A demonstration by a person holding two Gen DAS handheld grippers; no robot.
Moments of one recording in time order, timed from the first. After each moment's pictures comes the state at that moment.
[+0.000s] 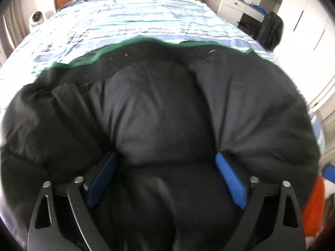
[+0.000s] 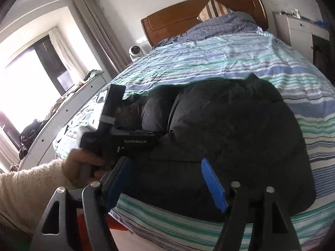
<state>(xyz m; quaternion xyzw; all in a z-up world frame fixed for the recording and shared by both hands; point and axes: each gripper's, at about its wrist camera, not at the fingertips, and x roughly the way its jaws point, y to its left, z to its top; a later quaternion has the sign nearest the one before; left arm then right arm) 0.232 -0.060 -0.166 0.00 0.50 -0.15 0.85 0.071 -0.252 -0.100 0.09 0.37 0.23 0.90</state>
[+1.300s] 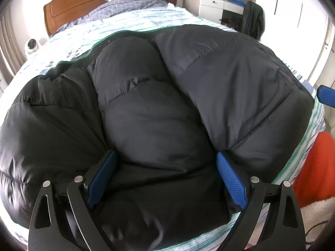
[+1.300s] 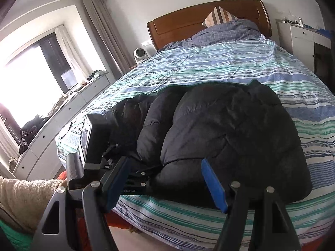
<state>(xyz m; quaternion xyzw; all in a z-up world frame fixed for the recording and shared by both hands) 0.147 -0.068 -0.182 0.07 0.44 -0.17 0.88 0.050 -0.249 -0.095 0.09 0.36 0.23 0.90</state>
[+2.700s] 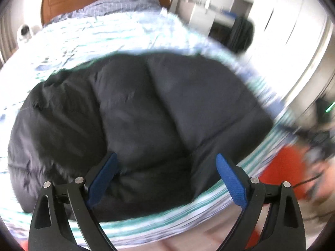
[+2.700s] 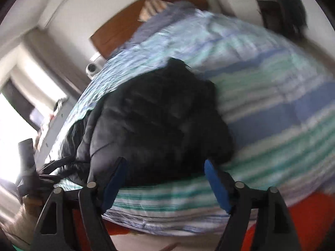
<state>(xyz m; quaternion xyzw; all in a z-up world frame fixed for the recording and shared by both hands) 0.140 -0.054 -0.108 -0.03 0.44 -0.24 0.86 0.047 -0.389 -0.147 0.27 0.42 0.09 0.86</state>
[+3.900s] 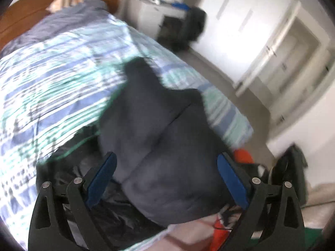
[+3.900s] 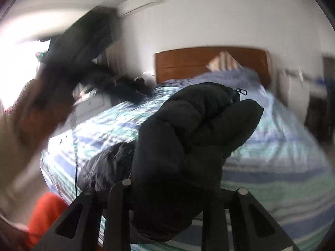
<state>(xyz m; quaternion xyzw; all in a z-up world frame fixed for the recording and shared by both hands) 0.241 -0.098 0.068 0.05 0.48 -0.40 0.78 0.062 -0.156 -0.020 -0.05 0.22 0.21 0.95</state>
